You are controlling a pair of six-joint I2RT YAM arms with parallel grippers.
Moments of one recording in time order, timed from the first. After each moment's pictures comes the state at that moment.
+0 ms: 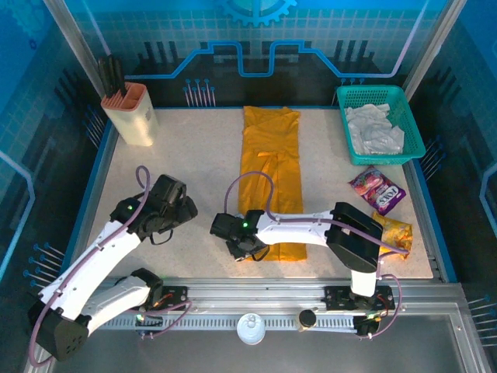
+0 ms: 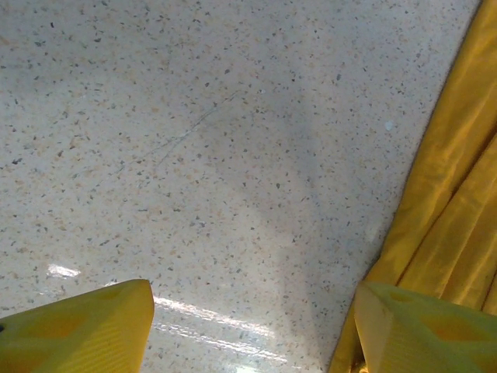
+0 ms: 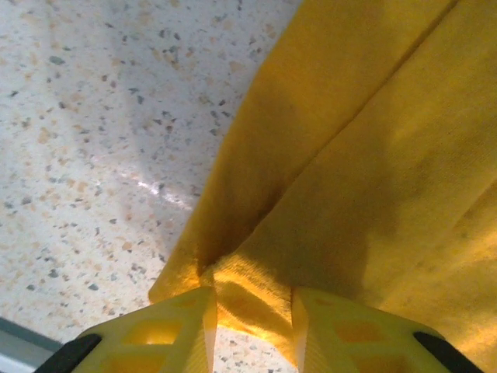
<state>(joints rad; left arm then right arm) -0.45 0.94 0.88 -1.03 -0.17 -0.95 1.19 1.86 1.26 -0.80 0.10 0.76</state>
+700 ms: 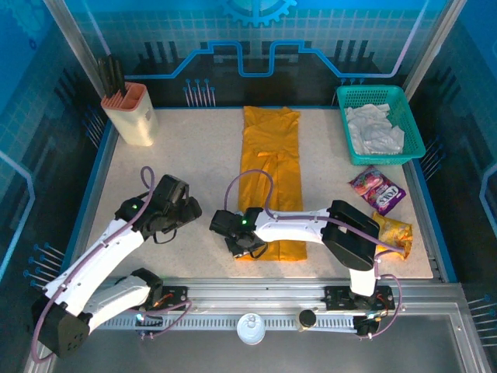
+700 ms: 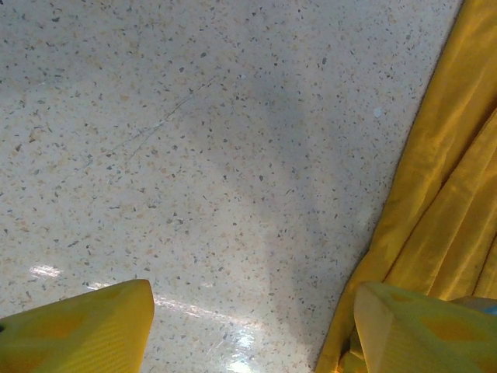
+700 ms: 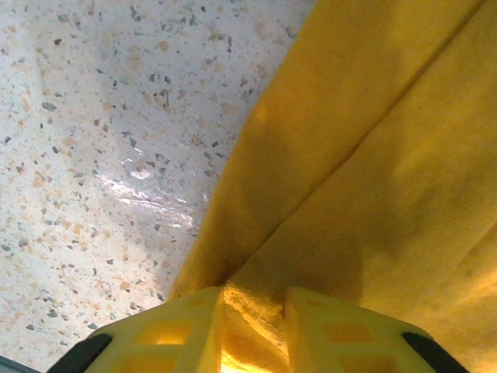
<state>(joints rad) -0.45 0.96 0.84 -0.97 -0.12 -0.95 1.17 1.88 1.27 -0.77 0.10 0.77</state>
